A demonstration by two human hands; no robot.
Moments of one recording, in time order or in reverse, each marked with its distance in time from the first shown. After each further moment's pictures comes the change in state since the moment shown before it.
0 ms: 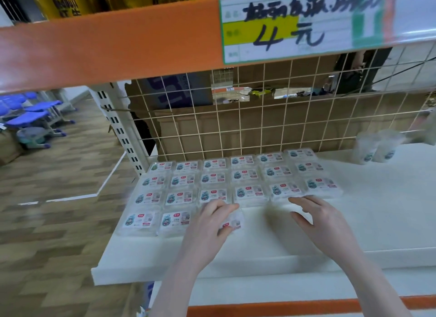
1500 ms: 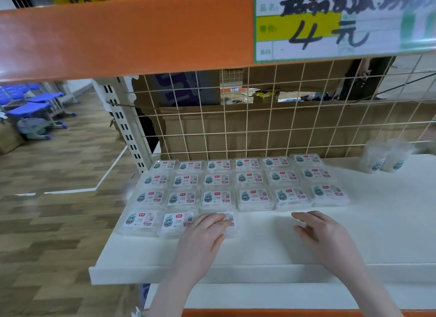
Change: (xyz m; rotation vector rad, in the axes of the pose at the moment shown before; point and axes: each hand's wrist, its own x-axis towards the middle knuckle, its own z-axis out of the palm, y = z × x) left_hand -0.014 -0.040 0.027 0.112 0.267 0.177; right_hand -0.007 0.002 0.011 -0.021 0.013 -0.026
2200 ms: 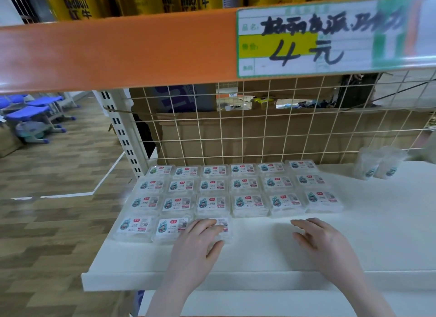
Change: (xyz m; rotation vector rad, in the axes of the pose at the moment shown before) left_hand -0.001 0.007 0.001 0.066 0.051 -0.091; right_hand -0.002 0.007 -0.006 -0.020 -0.014 0.022
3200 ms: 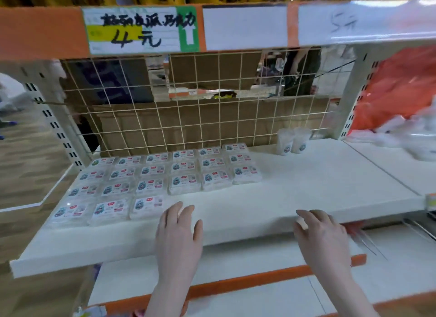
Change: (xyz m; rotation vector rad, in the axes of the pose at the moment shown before) left_hand -0.012 0.142 0.010 0.124 -0.032 -0.296; right_hand -0.094 0.061 -0.089 -0.307 0.253 0.282
